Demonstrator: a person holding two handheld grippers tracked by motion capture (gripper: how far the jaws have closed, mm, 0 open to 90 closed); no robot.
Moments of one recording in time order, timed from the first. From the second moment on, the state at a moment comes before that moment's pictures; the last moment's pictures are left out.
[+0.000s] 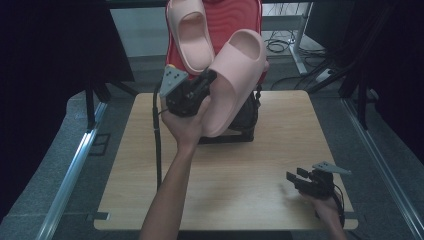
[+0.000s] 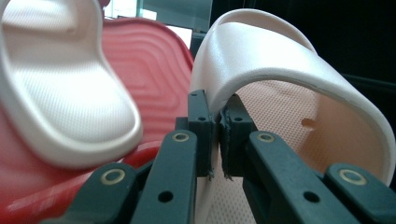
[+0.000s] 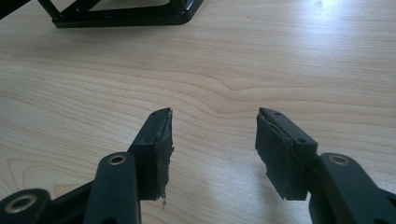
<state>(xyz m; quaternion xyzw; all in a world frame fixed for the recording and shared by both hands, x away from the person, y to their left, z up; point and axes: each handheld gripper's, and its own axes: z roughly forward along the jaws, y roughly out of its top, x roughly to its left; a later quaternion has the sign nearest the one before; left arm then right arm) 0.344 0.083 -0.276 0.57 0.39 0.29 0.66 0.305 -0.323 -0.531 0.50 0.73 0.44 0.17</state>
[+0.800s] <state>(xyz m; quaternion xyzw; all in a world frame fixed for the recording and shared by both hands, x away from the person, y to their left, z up) 0.448 0.048 -0.228 0.55 0.46 0.32 0.62 0.303 -0.331 -0.531 0.50 0.72 0.45 0.17</state>
